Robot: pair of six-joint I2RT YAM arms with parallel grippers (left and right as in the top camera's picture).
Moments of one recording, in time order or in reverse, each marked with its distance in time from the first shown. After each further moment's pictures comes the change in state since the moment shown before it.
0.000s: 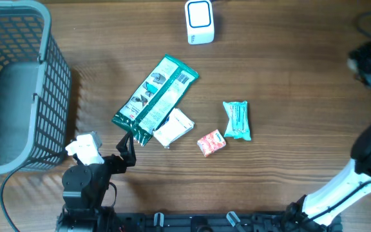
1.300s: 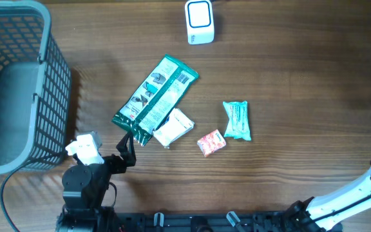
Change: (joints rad) left arm 0.000 0.000 0.000 0.000 0.000 0.000; right arm -0.253 -0.006 0.084 -0.298 -0.084 -0.111
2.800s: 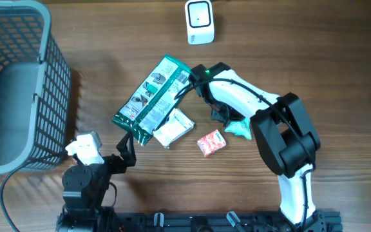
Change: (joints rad) left arm 0.000 0.000 0.000 0.000 0.000 0.000; right arm 1.397 0.120 -0.198 -0.280 0.632 0.296
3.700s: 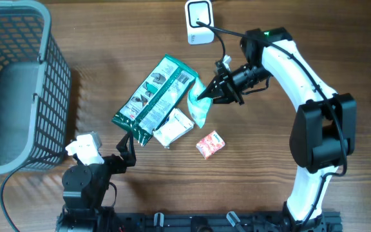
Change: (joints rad) left arm 0.000 0.000 0.000 0.000 0.000 0.000; right arm -0.316 -0.085 0.168 -0.274 -1.582 -0.460
